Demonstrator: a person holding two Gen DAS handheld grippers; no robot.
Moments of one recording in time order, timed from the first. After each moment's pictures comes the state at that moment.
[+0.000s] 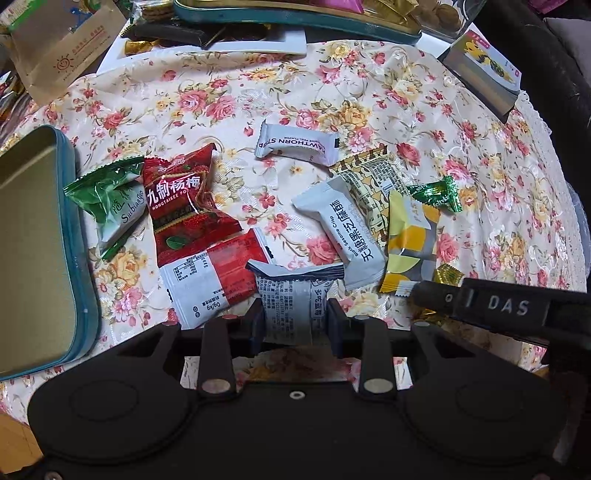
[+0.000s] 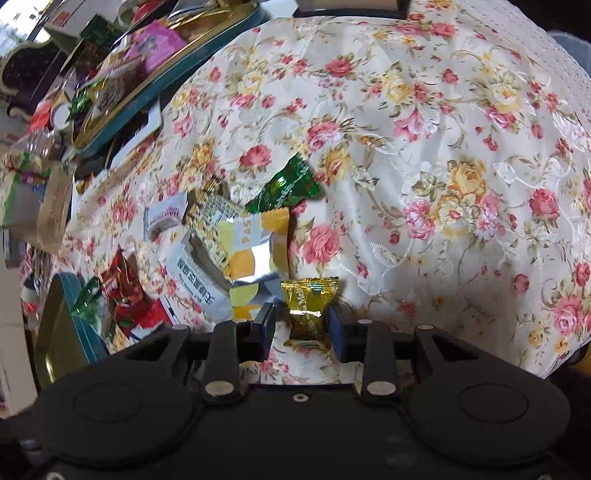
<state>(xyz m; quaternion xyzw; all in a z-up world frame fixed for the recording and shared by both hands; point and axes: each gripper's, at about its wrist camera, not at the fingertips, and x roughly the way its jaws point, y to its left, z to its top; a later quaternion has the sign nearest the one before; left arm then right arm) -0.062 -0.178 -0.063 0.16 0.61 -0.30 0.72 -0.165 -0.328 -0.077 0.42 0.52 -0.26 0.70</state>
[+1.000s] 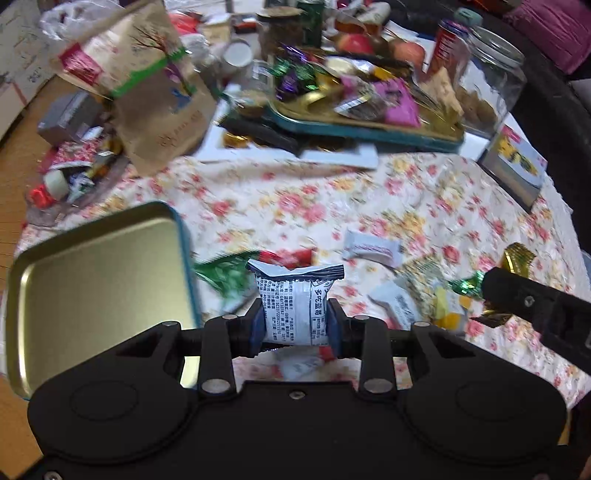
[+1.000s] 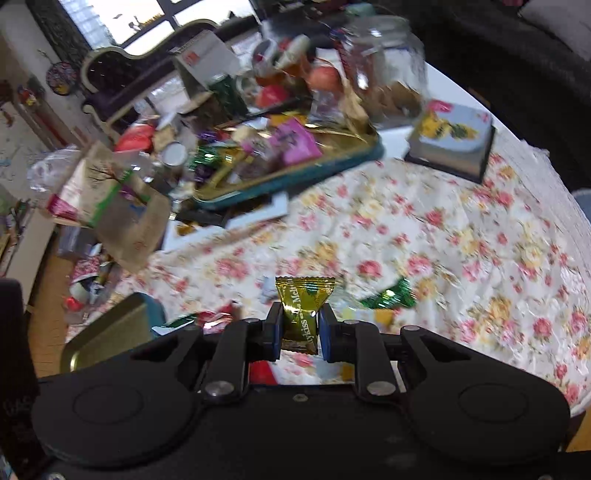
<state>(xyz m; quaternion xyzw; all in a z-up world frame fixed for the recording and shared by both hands) -0.029 -0.132 0.016 0.14 0.51 -0.24 0.81 -0.141 -0.268 0.047 0.30 0.41 -0.22 0.83</state>
